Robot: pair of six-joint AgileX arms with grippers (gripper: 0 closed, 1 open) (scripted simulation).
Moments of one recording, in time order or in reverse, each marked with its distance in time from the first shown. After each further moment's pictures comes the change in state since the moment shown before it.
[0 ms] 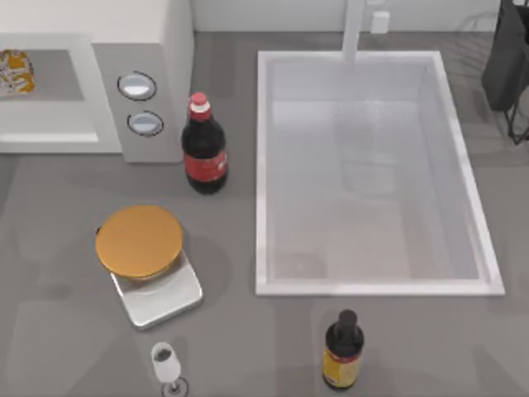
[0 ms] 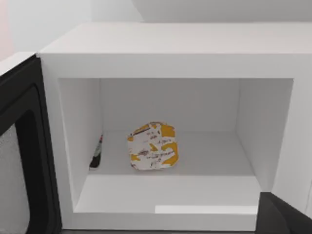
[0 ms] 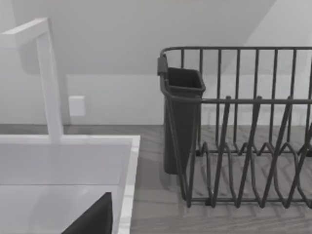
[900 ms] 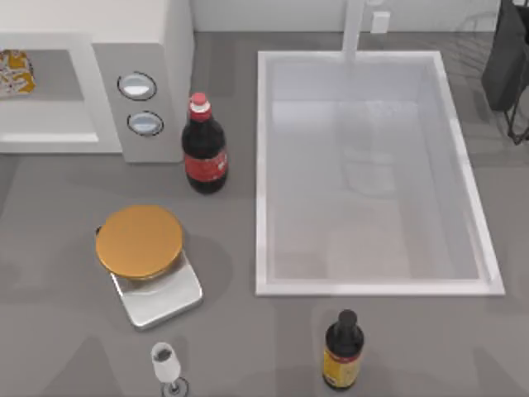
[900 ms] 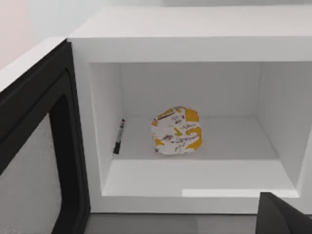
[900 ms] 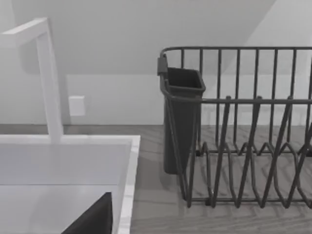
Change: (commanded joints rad) left arm 0.205 0.105 0.033 0.026 0.189 0.042; right arm 0.000 0.000 0.000 0.000 0.000 0.000
